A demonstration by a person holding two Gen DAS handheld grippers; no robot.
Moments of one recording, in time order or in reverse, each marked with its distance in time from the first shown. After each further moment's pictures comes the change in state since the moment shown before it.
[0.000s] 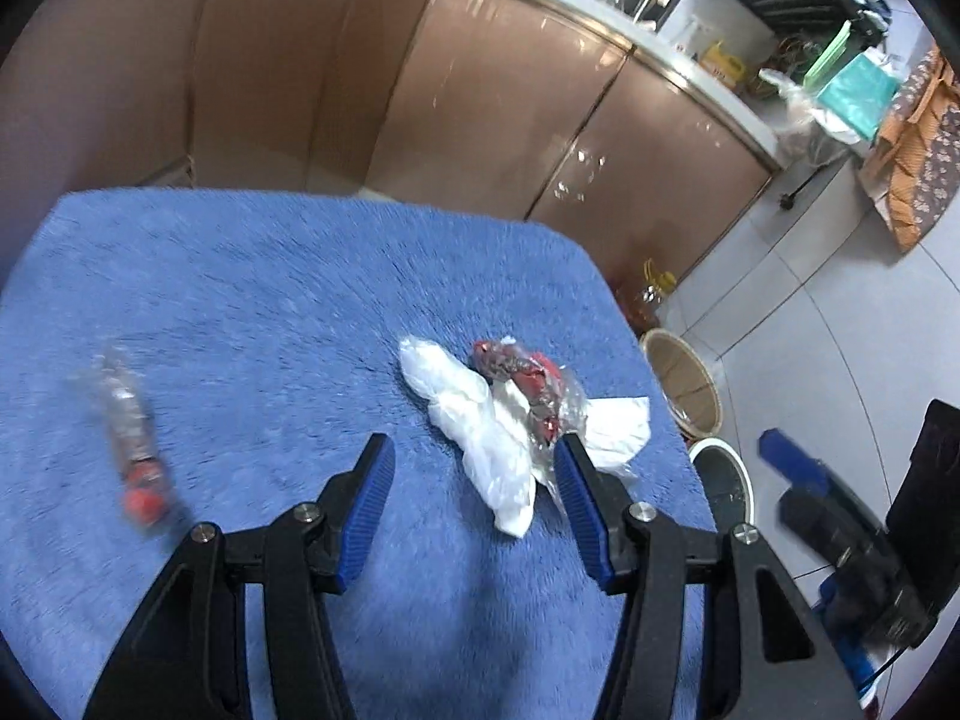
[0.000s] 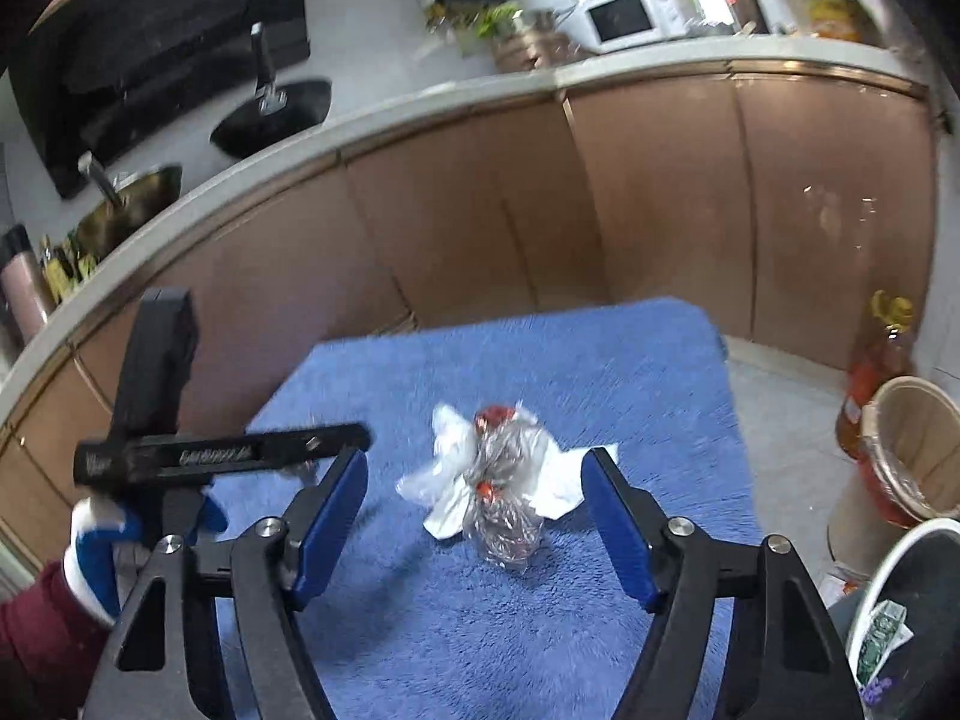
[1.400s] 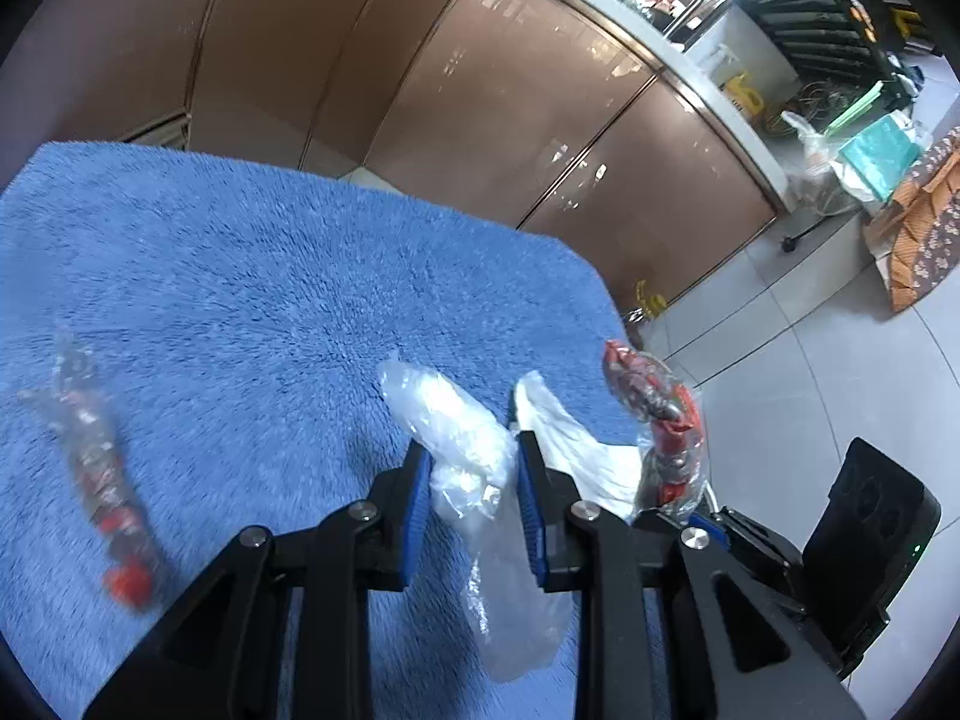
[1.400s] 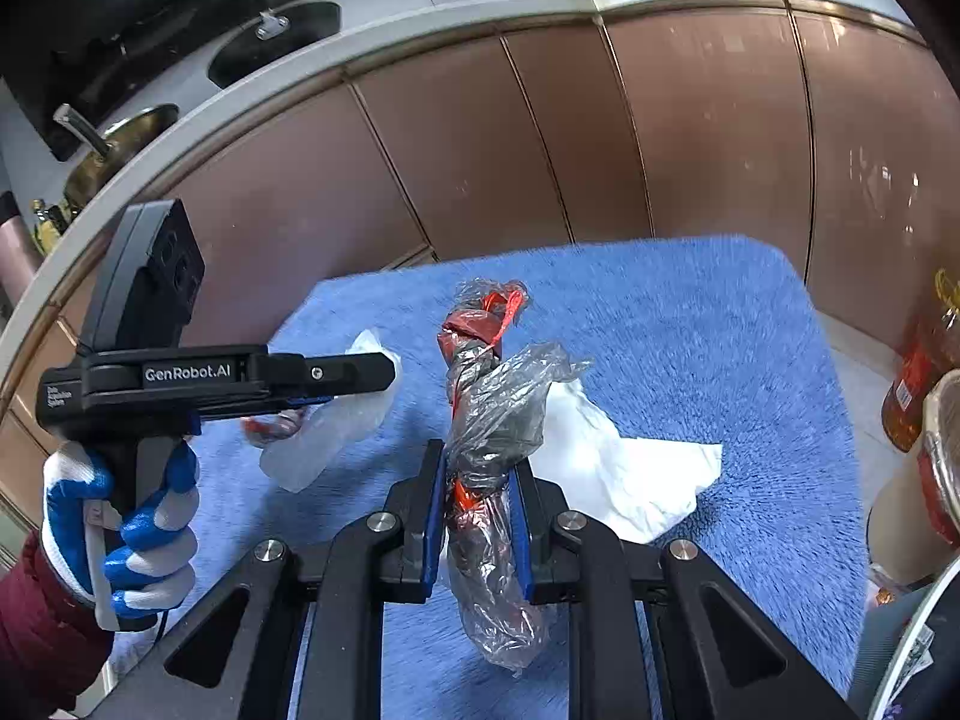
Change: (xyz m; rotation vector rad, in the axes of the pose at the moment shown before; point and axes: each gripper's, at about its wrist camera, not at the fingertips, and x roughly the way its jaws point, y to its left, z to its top) left arm 0.001 0.046 0.019 -0.112 -0.007 -0.091; right arm 0.060 0.008 -0.002 -0.019 0.129 0.069
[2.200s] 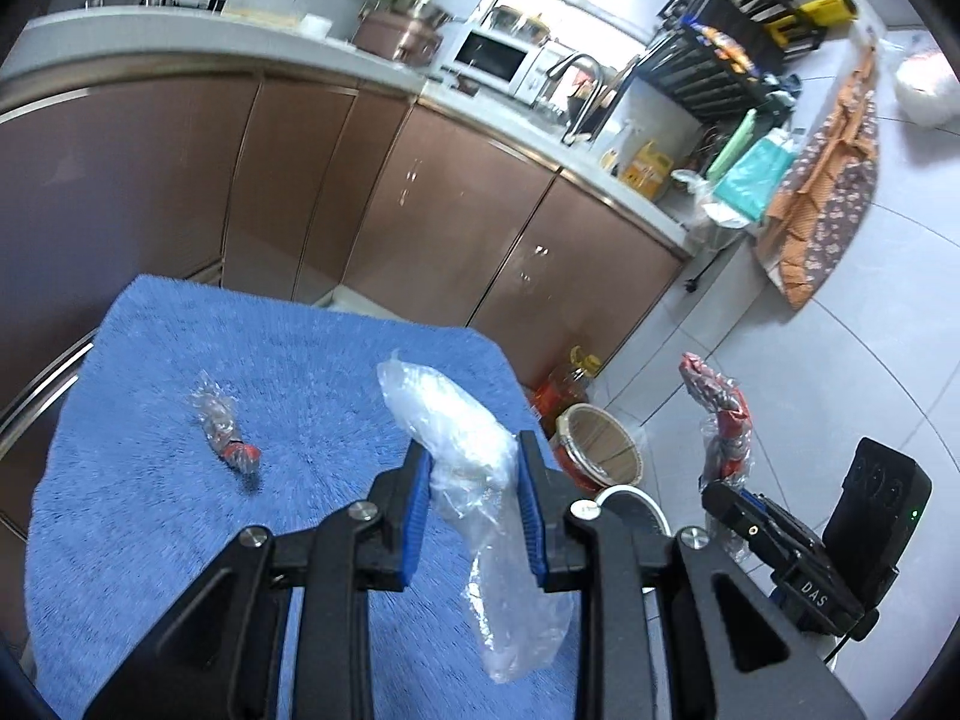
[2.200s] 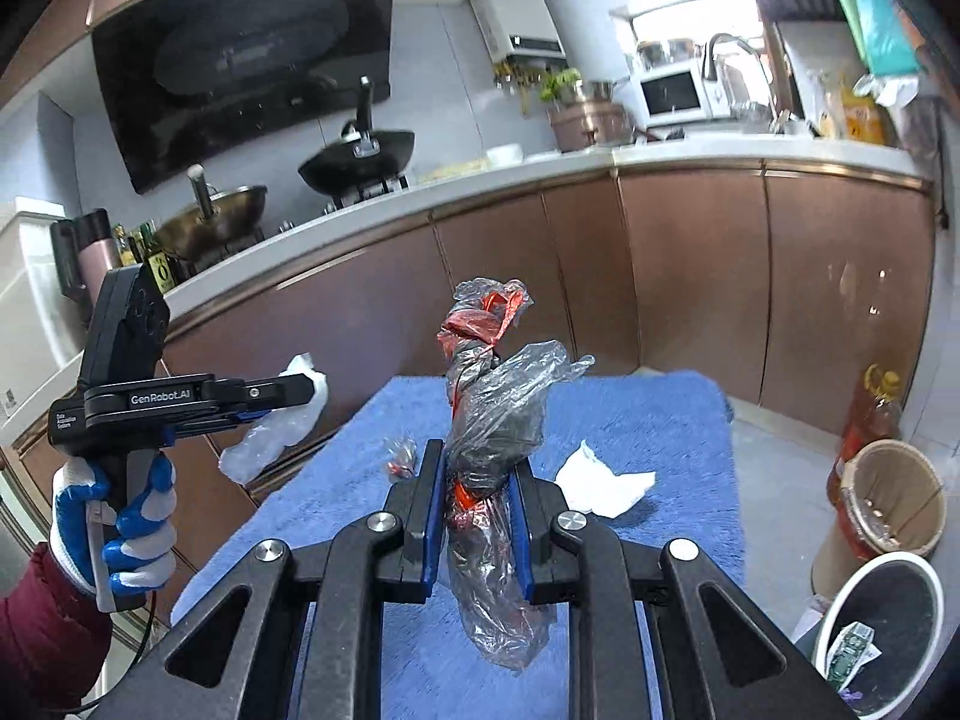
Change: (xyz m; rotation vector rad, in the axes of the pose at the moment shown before) left arm -0.217 -0.094 -0.071 0.132 -0.259 -0.017; right arm -0.198 0.078 -0.036 -0.087 -0.259 -0.041
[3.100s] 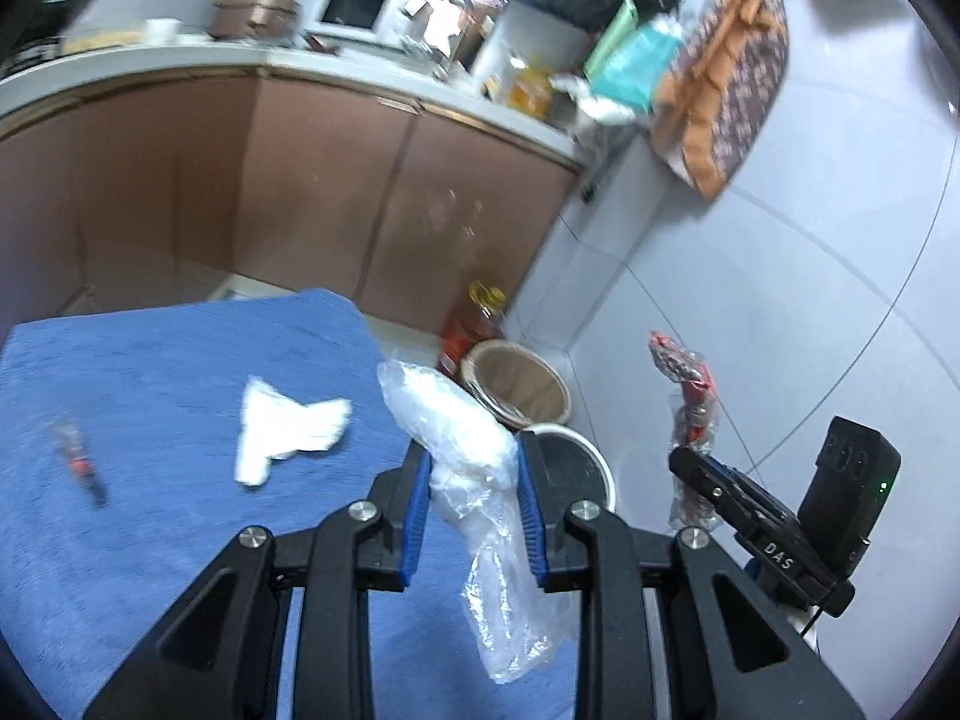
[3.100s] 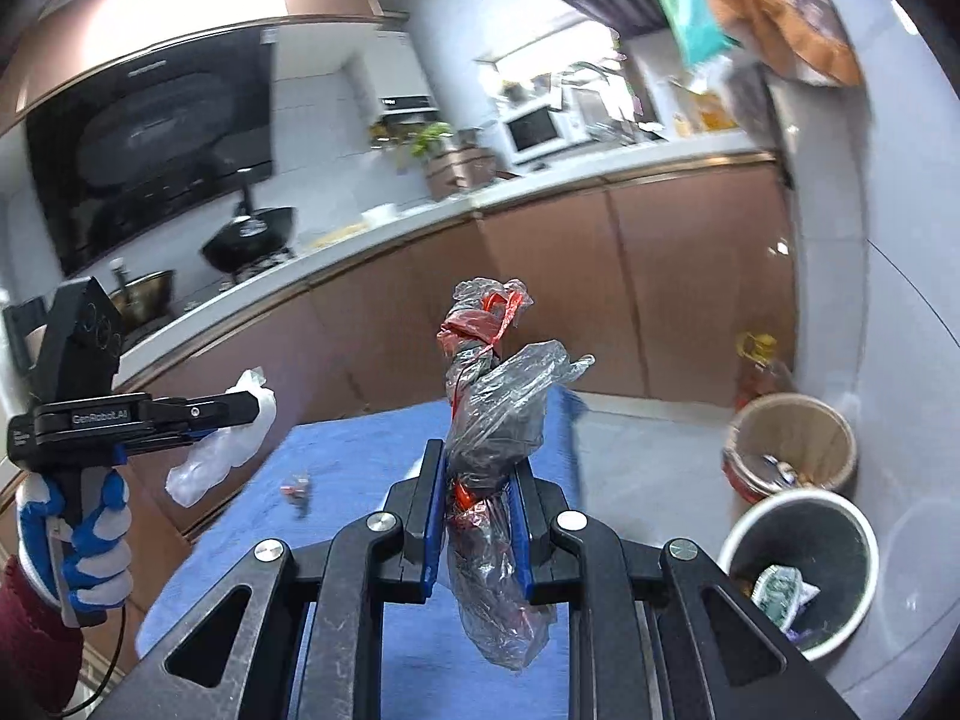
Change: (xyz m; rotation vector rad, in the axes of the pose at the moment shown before) left arm 0.088 -0.158 -0.030 0.210 0.174 -0.143; right arm -0.083 -0.093 -0.035 0.177 -0.115 -0.215
